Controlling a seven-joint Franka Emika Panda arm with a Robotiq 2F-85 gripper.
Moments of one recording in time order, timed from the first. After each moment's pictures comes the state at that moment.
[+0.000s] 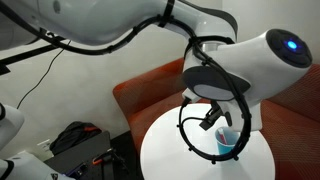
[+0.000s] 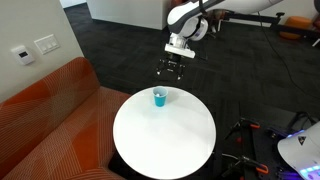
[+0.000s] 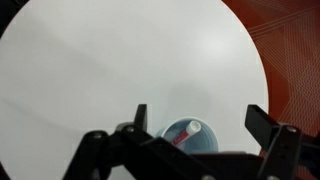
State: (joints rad) arm -0.25 0.56 -0.15 -1.71 0.69 1.99 0.49
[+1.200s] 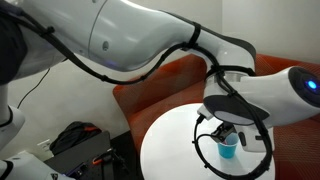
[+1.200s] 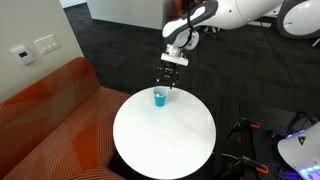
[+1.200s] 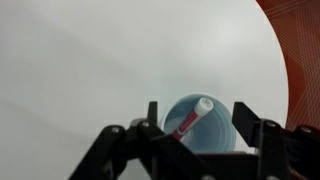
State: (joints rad) arm -0.28 0.76 -0.15 -1.55 0.71 1.98 0.49
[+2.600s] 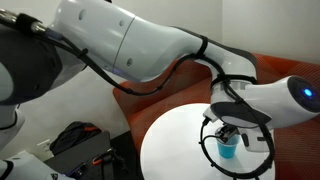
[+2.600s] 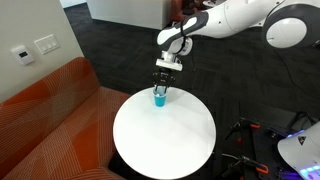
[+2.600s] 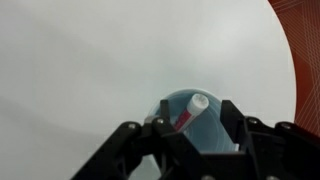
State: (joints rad) arm -0.27 0.87 -0.14 -1.42 0.71 1.98 0.52
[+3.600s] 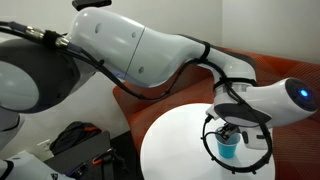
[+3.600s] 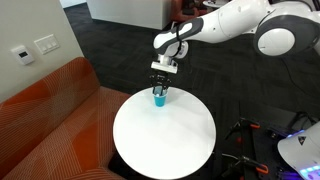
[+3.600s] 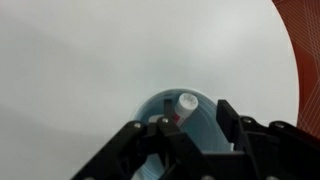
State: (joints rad) arm -0.26 0.95 -0.13 -1.33 0.71 1.98 0.60
